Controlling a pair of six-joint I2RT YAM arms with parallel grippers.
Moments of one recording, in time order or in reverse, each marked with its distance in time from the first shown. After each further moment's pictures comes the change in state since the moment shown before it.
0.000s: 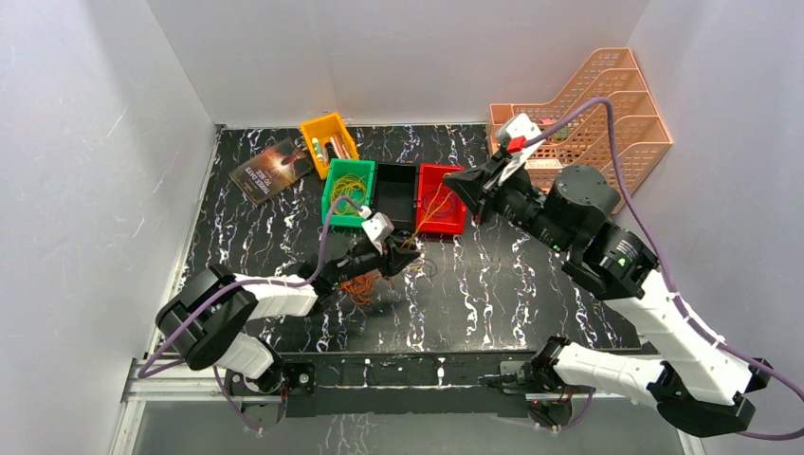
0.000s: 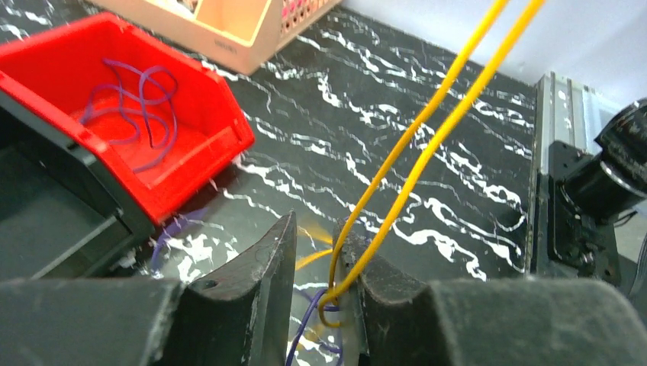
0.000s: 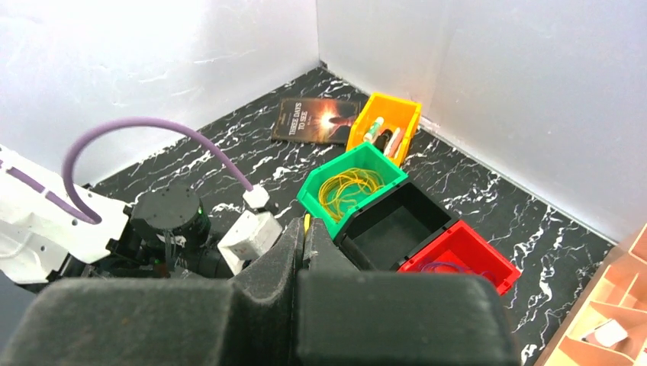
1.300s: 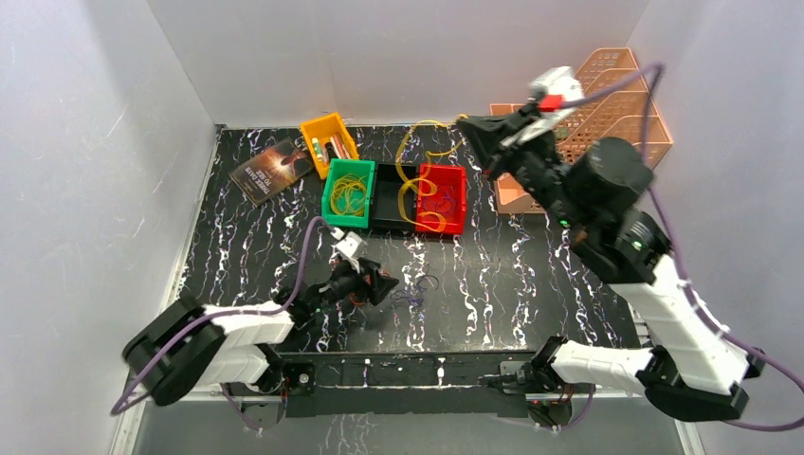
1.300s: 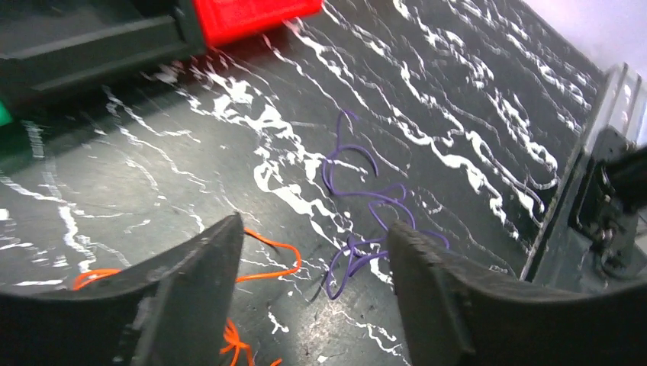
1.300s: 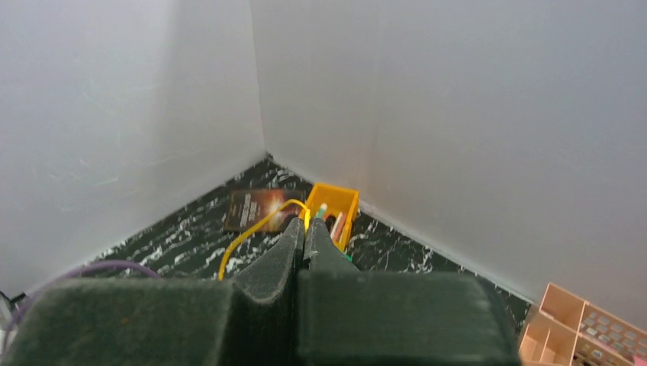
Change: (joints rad) left arm -0.001 -0.166 -0.262 -0.129 -0.175 -0.146; right arm 0.000 0.080 0.251 0.086 0.146 -0.084
